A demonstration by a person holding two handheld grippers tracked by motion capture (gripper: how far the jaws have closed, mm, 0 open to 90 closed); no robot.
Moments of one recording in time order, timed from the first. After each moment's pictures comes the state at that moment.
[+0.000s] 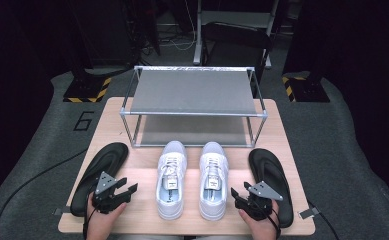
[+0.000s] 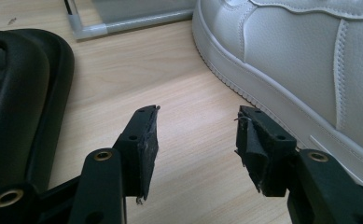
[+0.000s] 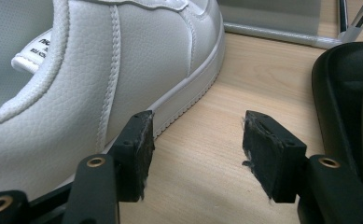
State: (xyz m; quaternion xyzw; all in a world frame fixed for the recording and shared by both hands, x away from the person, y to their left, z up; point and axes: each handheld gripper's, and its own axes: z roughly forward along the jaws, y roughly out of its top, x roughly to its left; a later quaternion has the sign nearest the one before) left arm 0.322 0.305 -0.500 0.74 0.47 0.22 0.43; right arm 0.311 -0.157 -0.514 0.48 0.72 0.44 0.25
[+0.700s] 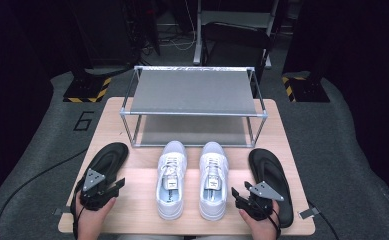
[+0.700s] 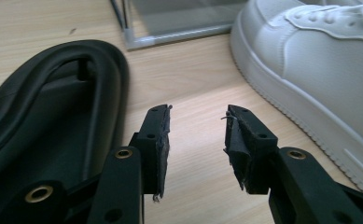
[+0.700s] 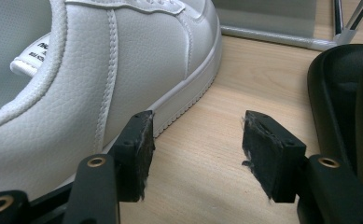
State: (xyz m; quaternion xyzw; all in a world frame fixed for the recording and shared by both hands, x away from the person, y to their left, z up) left arm 0.322 0.332 -0.483 0.72 0.51 0.25 0.41; right arm 0.310 -0.158 -0.514 0.48 0.72 0.44 0.25
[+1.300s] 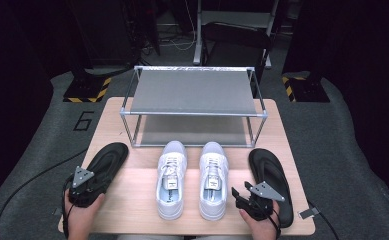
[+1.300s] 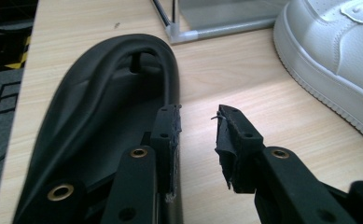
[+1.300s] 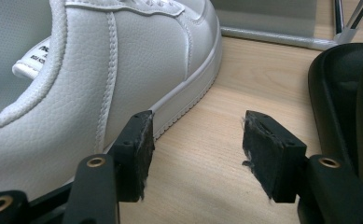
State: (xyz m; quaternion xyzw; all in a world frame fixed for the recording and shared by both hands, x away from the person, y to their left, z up) left arm 0.326 0.360 -0.479 0.71 0.52 0.27 0.39; right arm 0.310 -0.159 -0.514 0.49 0.71 0.45 0.25
